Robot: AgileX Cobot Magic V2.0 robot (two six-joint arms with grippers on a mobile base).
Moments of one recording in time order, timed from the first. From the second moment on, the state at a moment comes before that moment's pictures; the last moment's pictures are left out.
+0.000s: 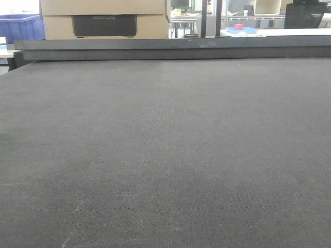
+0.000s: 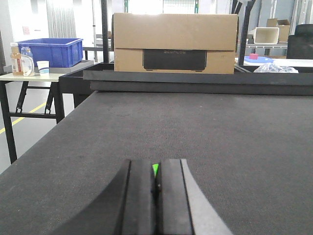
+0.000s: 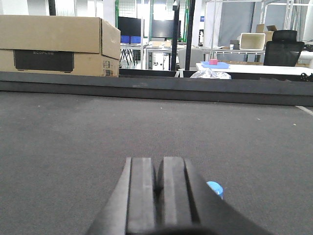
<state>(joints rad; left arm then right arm) 0.02 0.00 0.00 0.05 0.02 -0.02 0.10 0.00 0.00 0.14 0.01 -0.12</state>
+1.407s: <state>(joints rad) 0.02 0.12 -0.56 0.05 0.16 -0.02 0.10 0.12 -0.54 0.15 0.29 -0.12</state>
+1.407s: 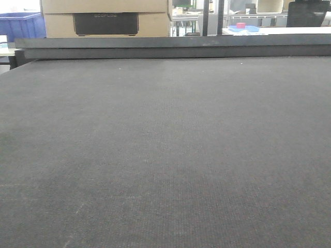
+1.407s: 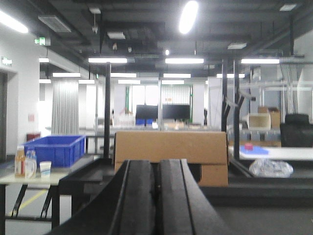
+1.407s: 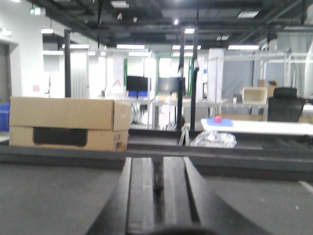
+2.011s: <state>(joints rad) -0.06 0.68 -0.92 0.04 0.60 -0.02 0.15 0.76 -0.95 0.14 0.54 -0.12</state>
